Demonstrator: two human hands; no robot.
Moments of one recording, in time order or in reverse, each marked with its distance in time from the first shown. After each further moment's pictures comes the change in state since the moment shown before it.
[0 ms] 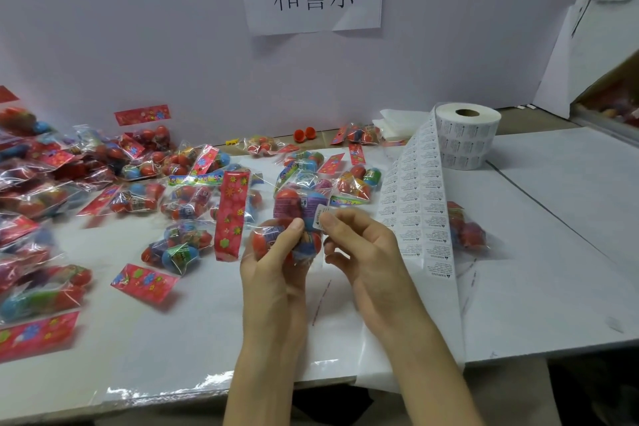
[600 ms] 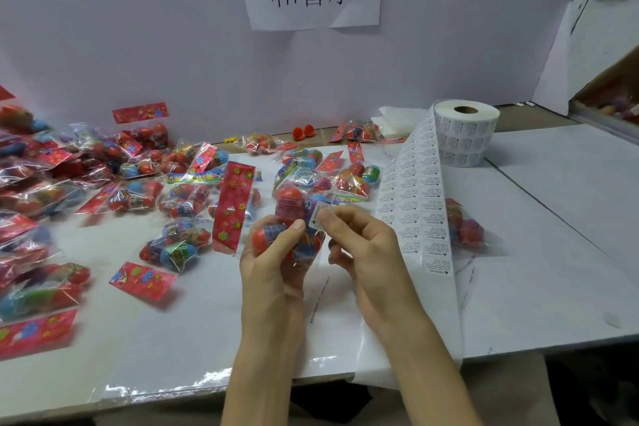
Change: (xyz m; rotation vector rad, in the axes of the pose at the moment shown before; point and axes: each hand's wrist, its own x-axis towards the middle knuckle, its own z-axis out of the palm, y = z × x) left_hand -0.001 0.002 0.000 0.063 -0.027 -0.030; right_hand 0.002 0.003 -0.001 -0.074 0.088 0.001
